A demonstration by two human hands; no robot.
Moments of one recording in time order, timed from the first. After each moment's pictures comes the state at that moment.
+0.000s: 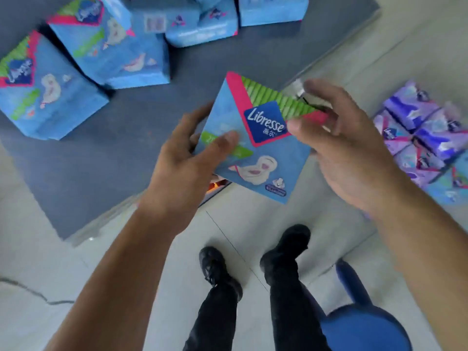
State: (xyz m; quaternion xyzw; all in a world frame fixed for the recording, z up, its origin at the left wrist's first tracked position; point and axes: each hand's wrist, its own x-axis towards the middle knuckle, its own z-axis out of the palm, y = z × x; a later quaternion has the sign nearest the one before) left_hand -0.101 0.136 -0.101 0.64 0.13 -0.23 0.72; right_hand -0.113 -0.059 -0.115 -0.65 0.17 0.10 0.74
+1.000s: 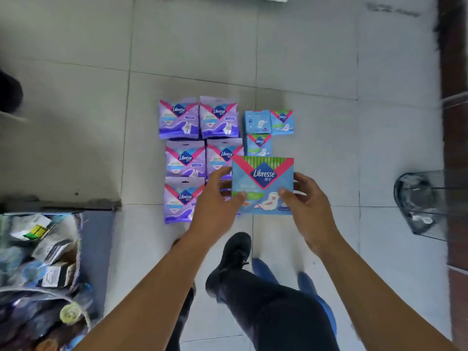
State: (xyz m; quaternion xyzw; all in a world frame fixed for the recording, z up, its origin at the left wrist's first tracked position) left_hand -0.166 -0.422 -0.186 0.70 -0.18 -0.55 0.42; right_hand -0.332 -0.497 -0.169 -0.49 0.66 -0.15 0.54
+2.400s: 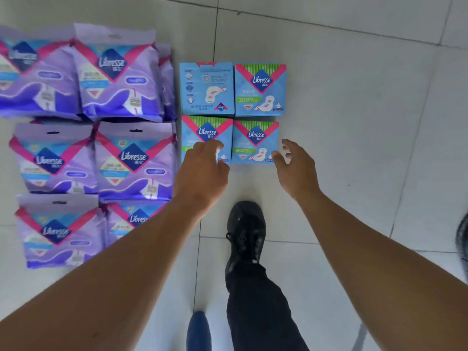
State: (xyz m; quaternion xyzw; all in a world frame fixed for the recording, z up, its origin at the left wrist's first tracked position) left_hand -0.315 -0.692 -0.557 0.85 -0.33 -0.40 0.11; right_hand -0.485 -0.795 -0.607 -0.64 0.64 0.06 0.43
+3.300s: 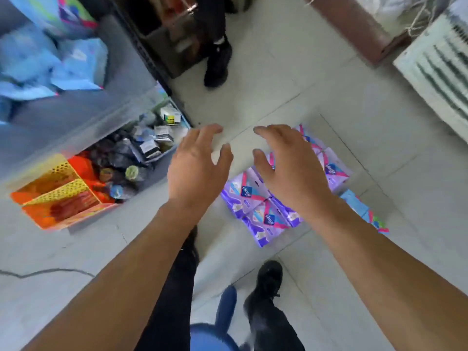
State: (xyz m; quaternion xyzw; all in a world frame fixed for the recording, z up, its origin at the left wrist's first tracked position) left_hand -0.143 -0.331 -0.093 0.96 -0.01 0.01 0.28; right_hand -0.158 -0.498 -0.106 -0.96 -0.06 -0.03 0.29
